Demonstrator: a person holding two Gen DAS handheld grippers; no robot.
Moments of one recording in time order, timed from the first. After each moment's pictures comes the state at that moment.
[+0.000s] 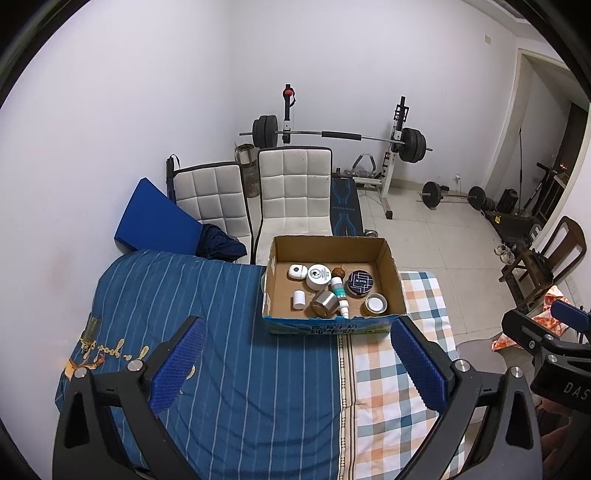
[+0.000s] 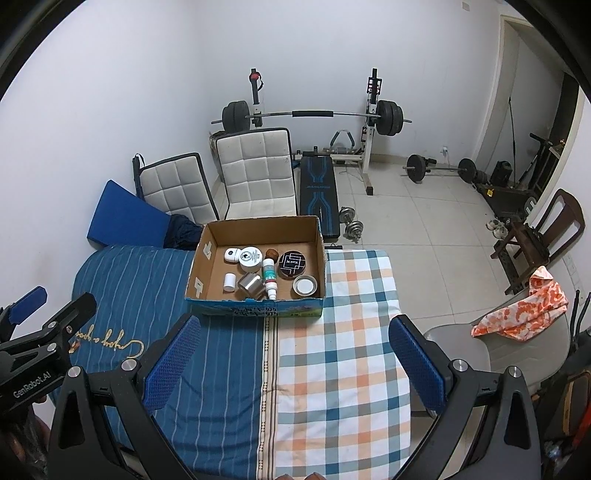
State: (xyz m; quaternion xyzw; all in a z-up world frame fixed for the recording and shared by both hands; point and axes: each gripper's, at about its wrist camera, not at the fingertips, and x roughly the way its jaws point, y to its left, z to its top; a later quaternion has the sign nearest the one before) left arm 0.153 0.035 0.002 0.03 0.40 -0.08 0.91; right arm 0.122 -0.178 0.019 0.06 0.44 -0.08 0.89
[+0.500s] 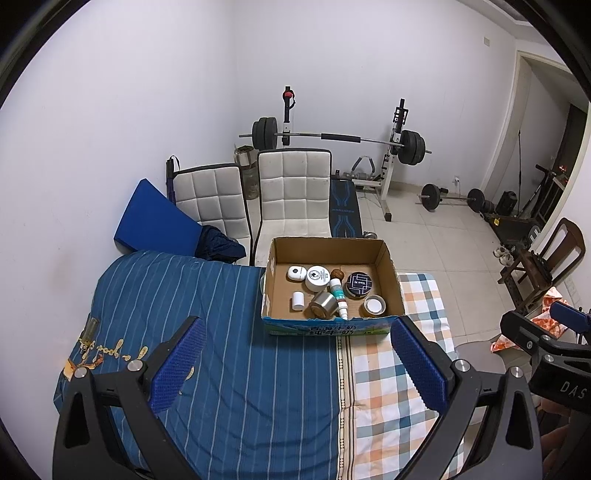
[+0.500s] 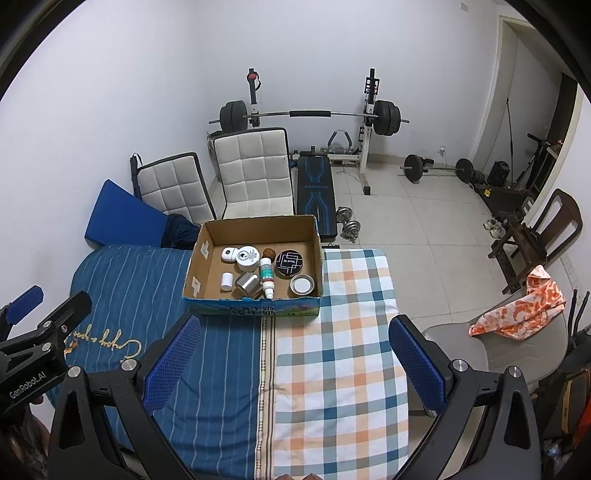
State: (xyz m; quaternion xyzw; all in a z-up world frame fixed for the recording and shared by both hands) left arm 0.151 0.036 0.003 0.03 0.40 -0.08 0.91; right arm 0.118 -0.177 0.019 0.06 0.44 -0.08 0.89
